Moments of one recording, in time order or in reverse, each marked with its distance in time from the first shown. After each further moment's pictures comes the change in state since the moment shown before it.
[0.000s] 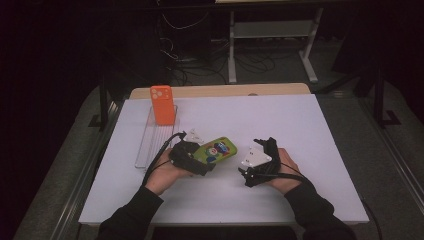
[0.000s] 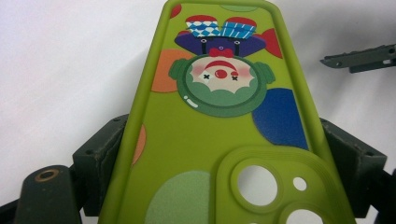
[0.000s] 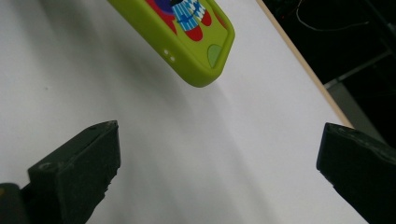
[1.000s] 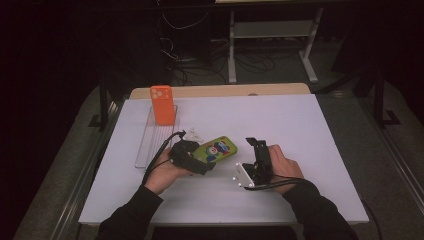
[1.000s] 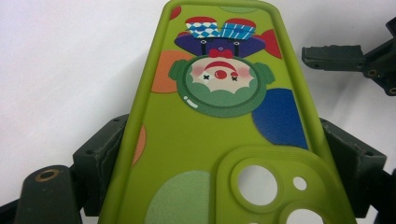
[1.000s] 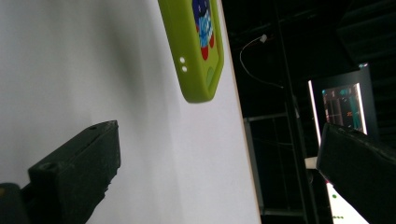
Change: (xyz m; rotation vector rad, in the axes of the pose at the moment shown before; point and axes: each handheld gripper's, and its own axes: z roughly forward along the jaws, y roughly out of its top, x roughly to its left) left arm 0.000 0.003 -0.002 -0.007 -0.009 -0.005; right arm 0.025 0.009 0.000 -0.031 -0.269 -0.505
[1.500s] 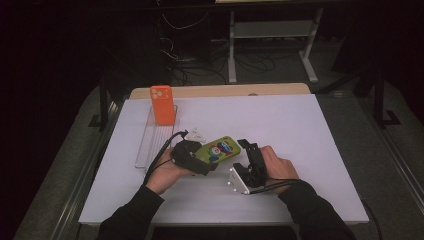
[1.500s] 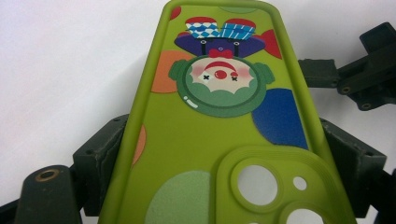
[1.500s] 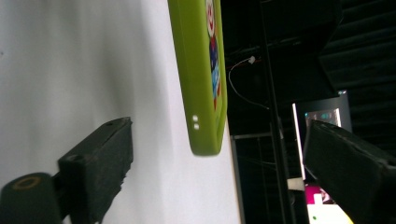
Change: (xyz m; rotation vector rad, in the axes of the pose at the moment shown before) left arm -0.006 0.004 0.001 -0.012 -0.026 0.013; right arm 0.007 0.013 0.001 -0.076 -0.038 -0.083
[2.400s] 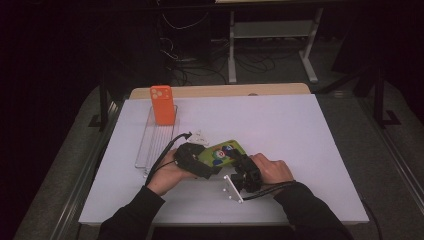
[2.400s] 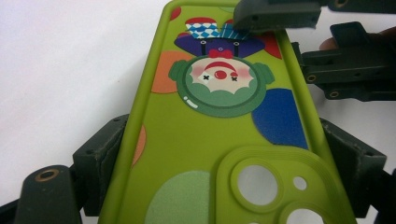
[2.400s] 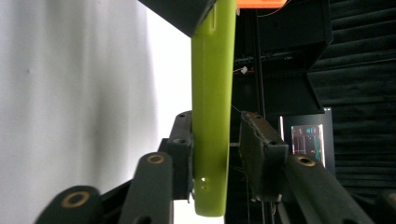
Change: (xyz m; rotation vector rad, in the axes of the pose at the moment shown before) left arm -0.008 0.001 0.003 -0.023 -0.070 0.013; right arm 0.012 0.013 -0.003 -0.025 -0.047 -0.062
